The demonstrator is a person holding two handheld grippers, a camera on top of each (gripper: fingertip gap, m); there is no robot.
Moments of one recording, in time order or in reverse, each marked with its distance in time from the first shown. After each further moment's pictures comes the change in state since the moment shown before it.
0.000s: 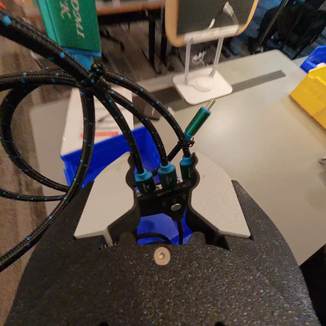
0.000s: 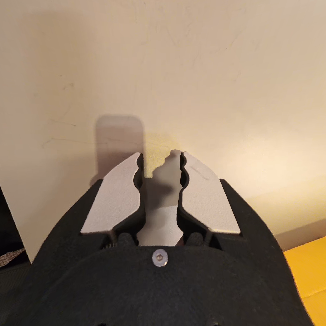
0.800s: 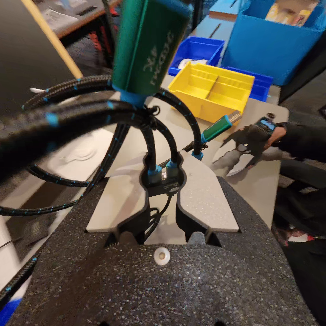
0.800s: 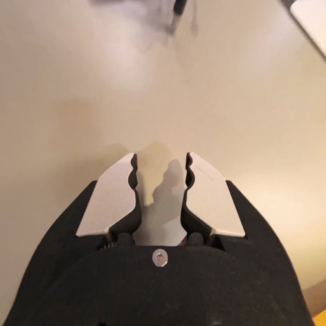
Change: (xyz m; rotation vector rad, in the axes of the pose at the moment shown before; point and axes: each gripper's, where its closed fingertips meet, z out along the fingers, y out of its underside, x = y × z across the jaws) left arm 0.315 -0.090 0.104 0.034 0.504 0.410; right arm 0.019 -0.071 0.006 0.313 0.033 0.078
